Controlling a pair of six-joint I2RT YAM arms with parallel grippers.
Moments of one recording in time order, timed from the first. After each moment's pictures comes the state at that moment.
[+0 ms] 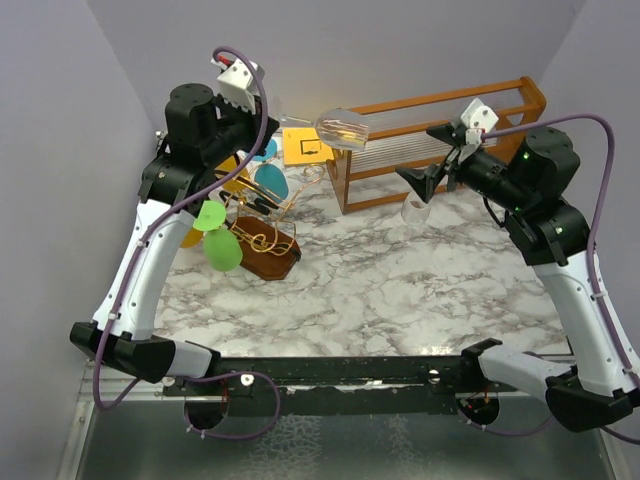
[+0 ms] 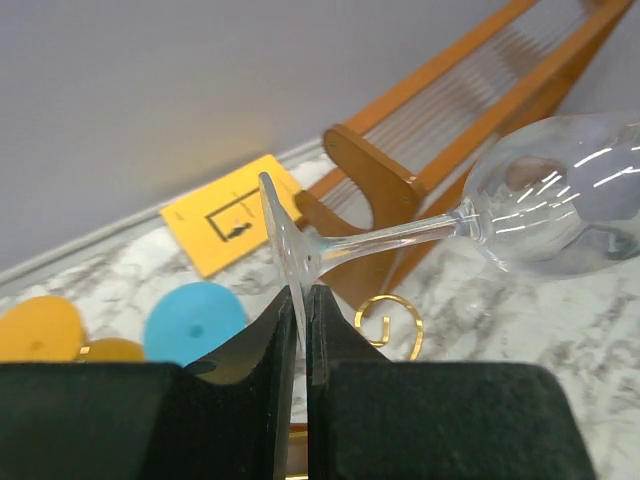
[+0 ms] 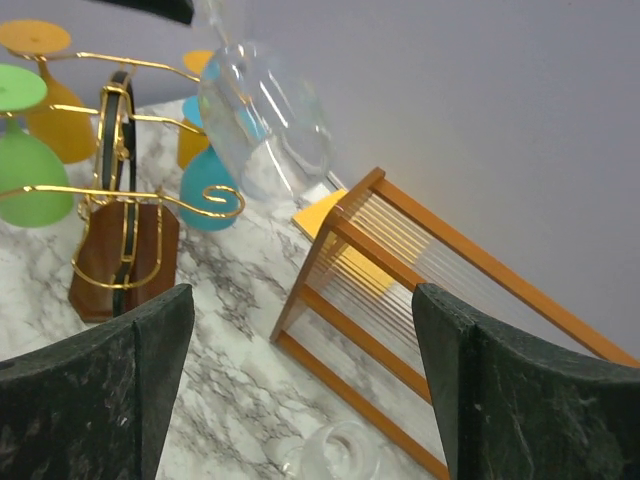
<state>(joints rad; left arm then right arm) -0.33 1.37 1.70 -0.50 0.30 -0.07 0.37 1.10 1.50 -0.41 -0.48 -0.31</state>
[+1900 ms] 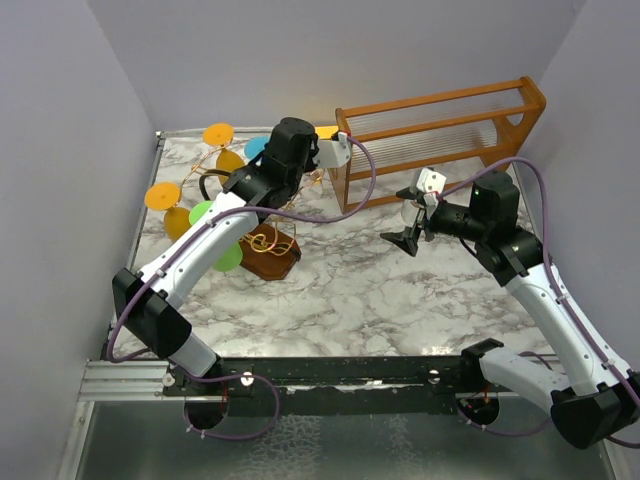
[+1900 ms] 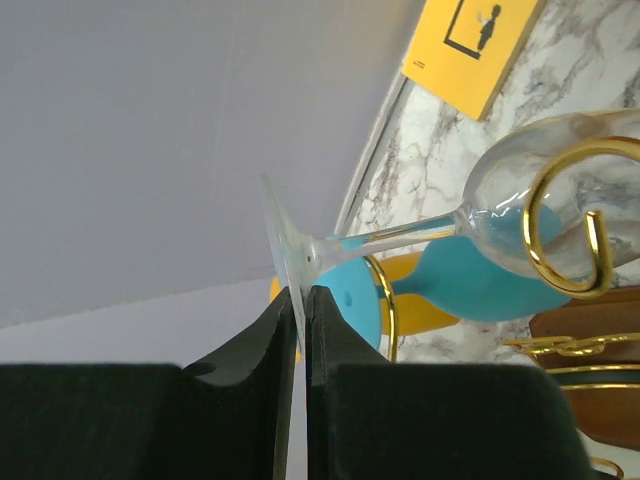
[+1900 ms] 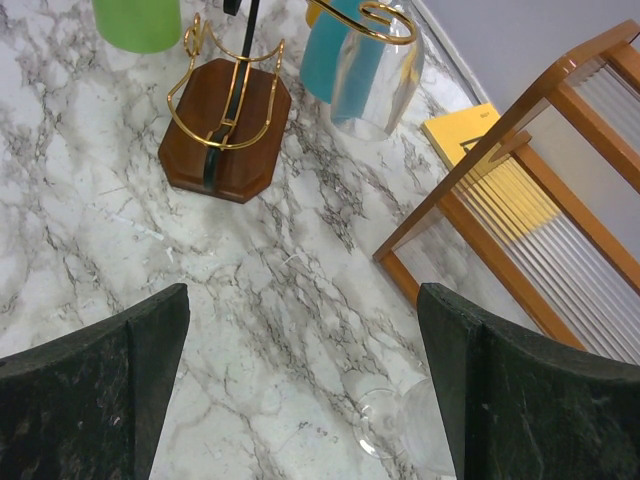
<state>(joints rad) -0.65 1.55 1.61 -0.49 -0.48 0.97 0.37 1.00 1.03 -0.35 -0.69 -0.49</state>
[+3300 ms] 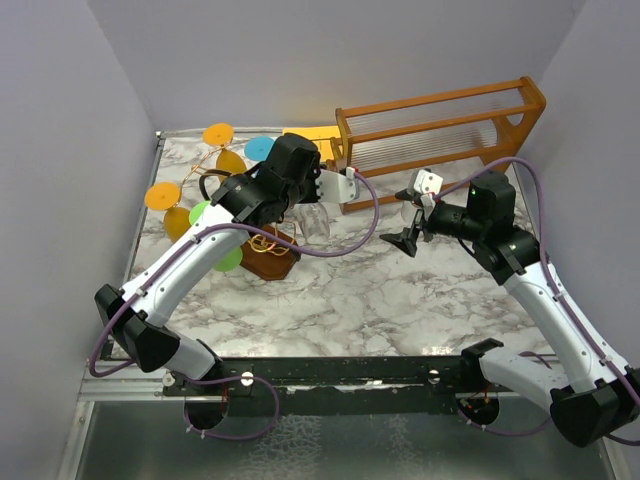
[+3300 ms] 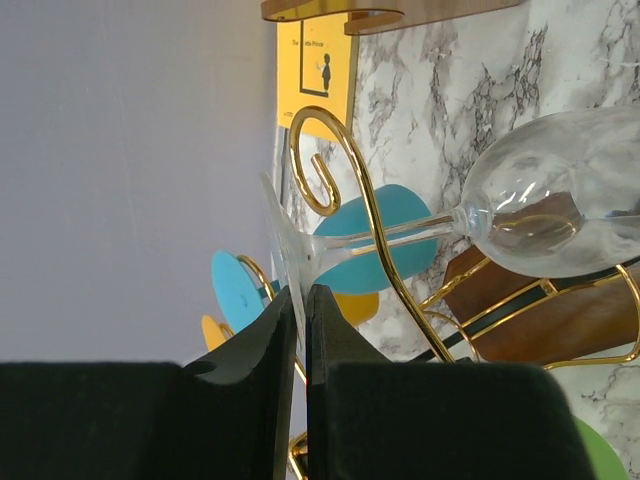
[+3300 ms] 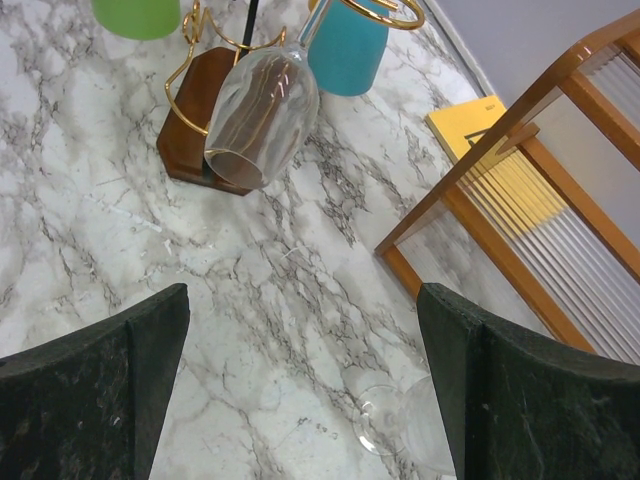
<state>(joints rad) -0.73 1.46 1.61 -0.80 -0.25 0.99 0.37 1.01 1.02 -0.35 -0.69 -0.51</state>
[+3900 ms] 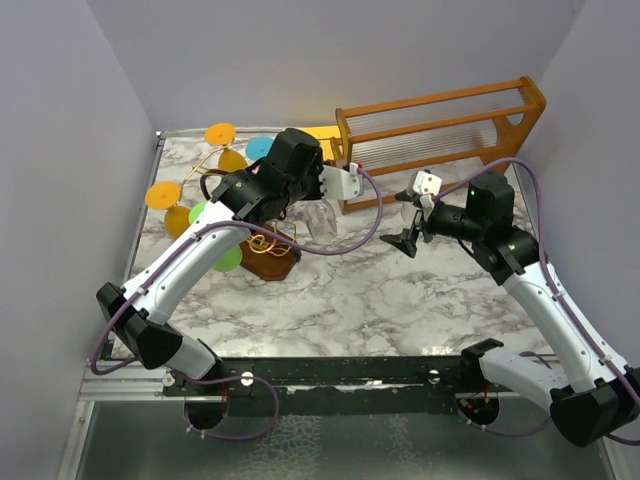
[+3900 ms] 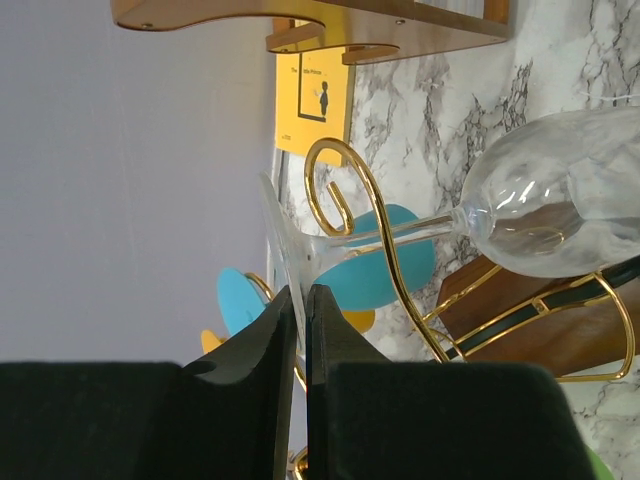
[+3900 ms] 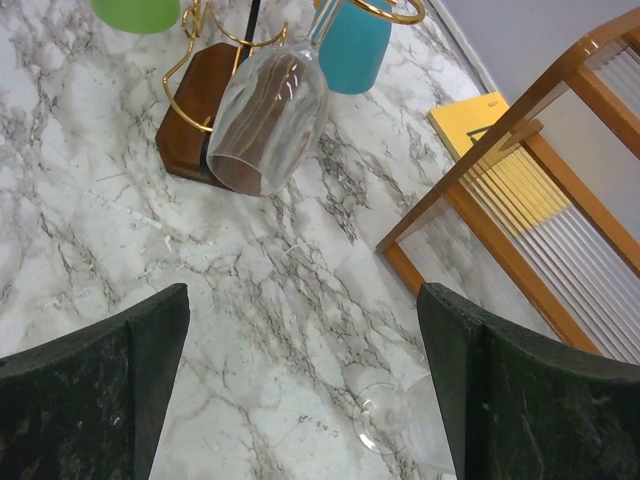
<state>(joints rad) -0.74 1.47 1.67 -0.82 -0.19 0.97 0.37 1.01 1.02 -0.35 -0.69 -0.51</state>
